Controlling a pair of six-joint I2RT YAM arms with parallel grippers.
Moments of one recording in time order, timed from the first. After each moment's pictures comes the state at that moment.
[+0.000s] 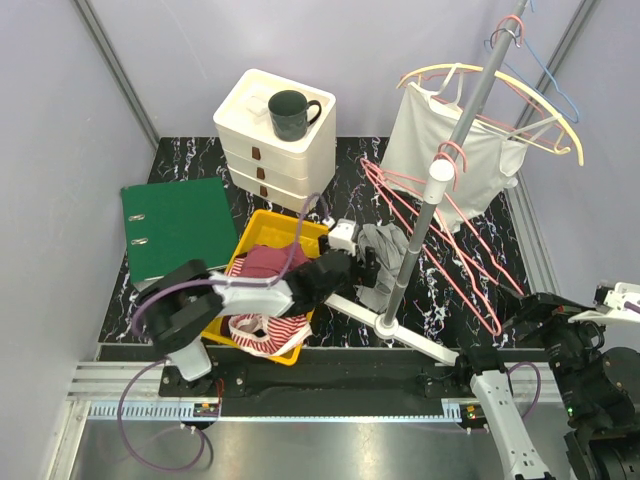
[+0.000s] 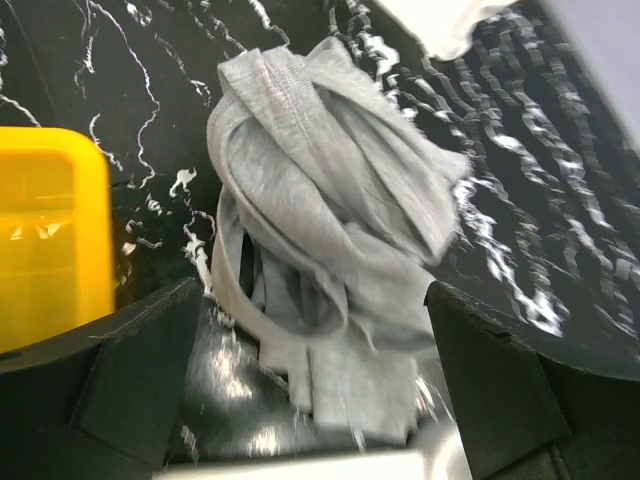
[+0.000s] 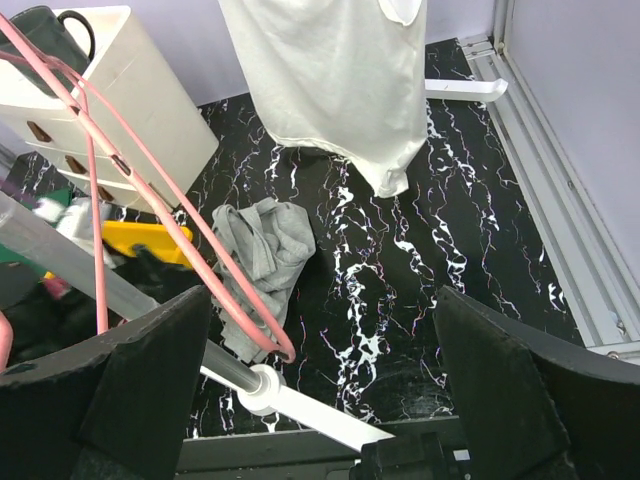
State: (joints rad) left arm -1.06 1.62 0.78 0.46 -0.39 -0.53; right arm 0.08 0.34 1.42 -1.21 0.10 0.27
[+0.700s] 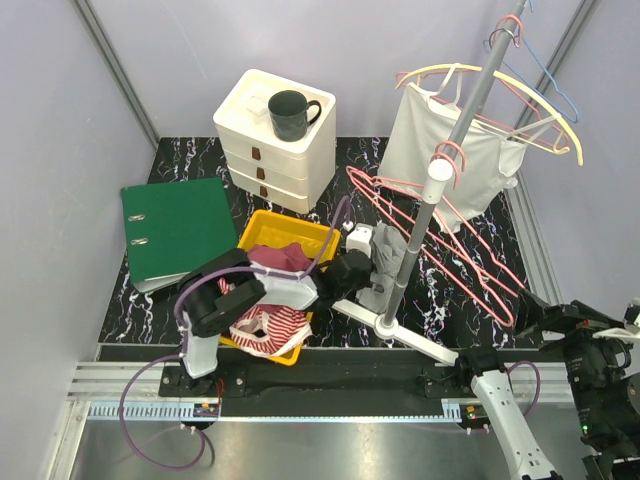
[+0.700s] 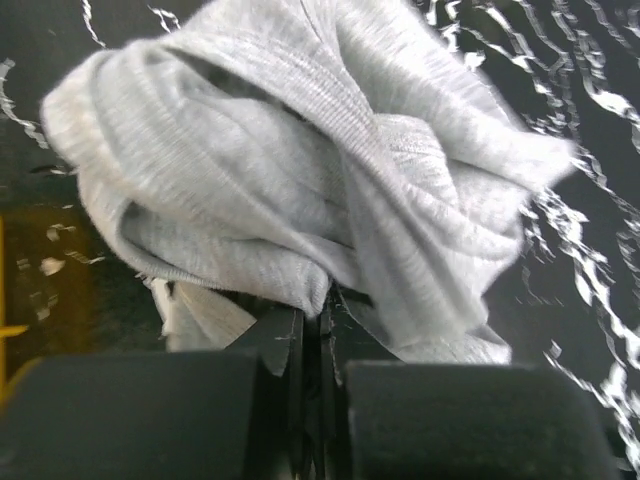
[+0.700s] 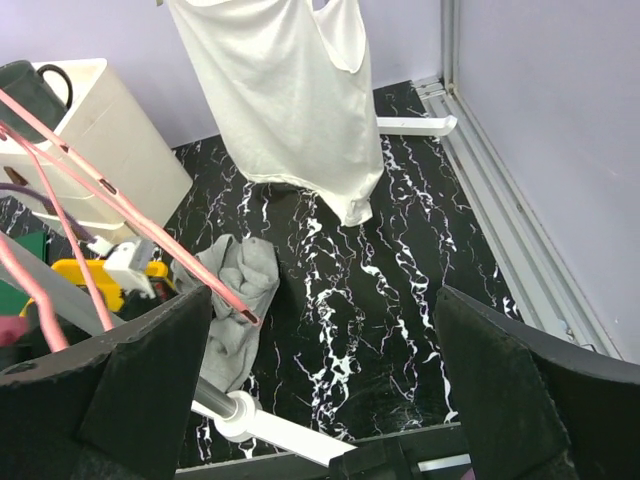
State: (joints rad) left arm -1.06 1.93 0.97 0.43 -0.40 -0.55; right arm 0.15 0.33 1.50 -1.23 0.24 0.26
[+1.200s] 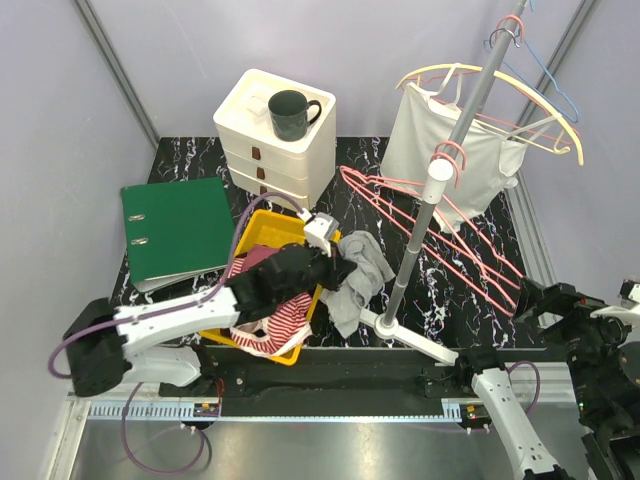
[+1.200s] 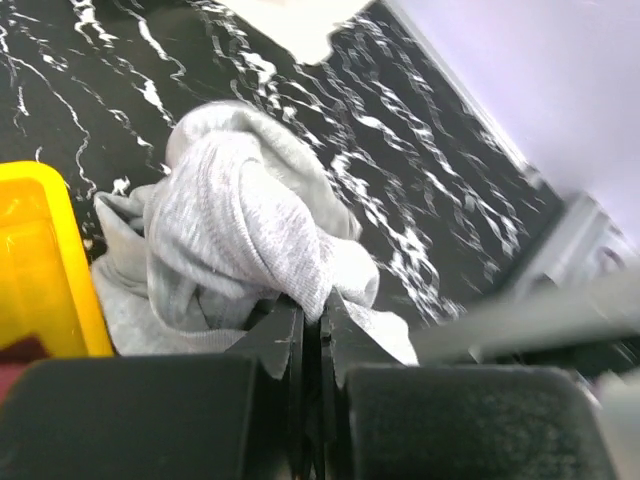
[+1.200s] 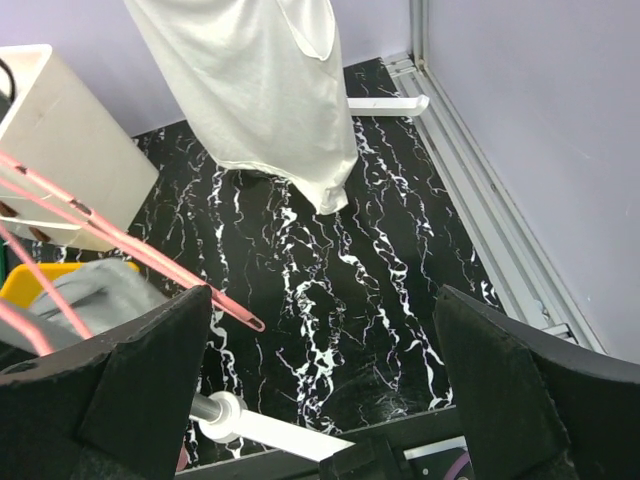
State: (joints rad) left arm -1.06 1.24 0.77 0.18 -0.17 -0.50; right arm 0.15 0.41 1.53 -1.25 0.31 0.27
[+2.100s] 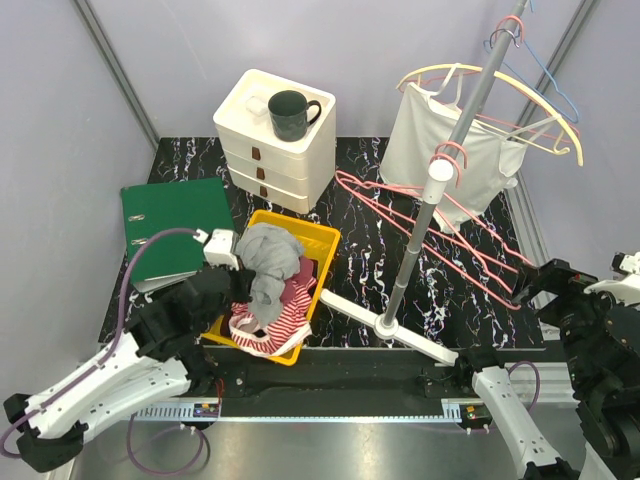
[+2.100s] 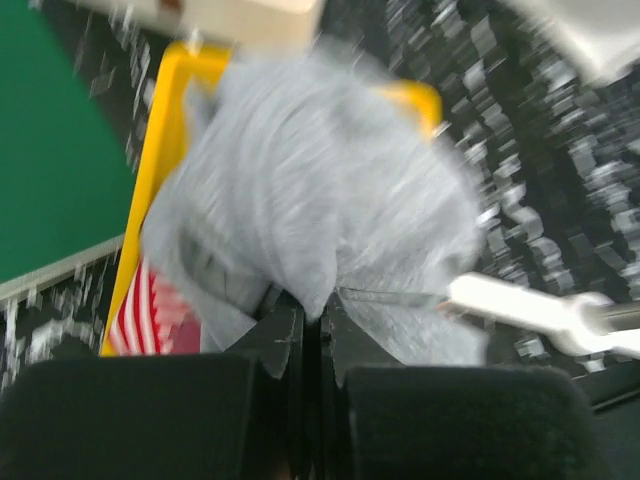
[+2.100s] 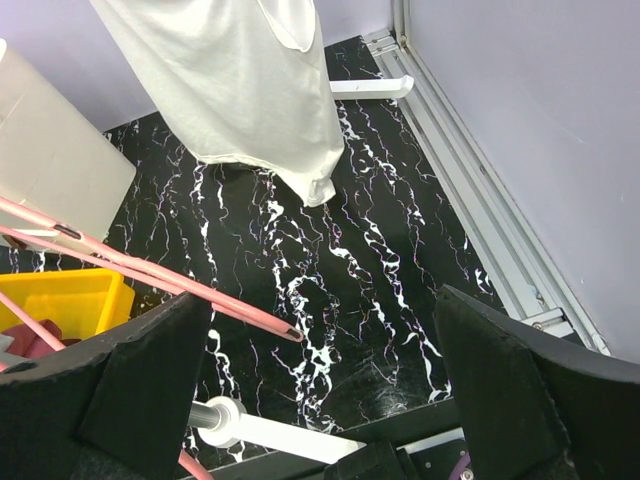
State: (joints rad) left arm -0.91 0.56 0.73 -0.61 -0.50 -0.45; right arm 0.15 0.50 1.53 -1.25 0.36 0.30
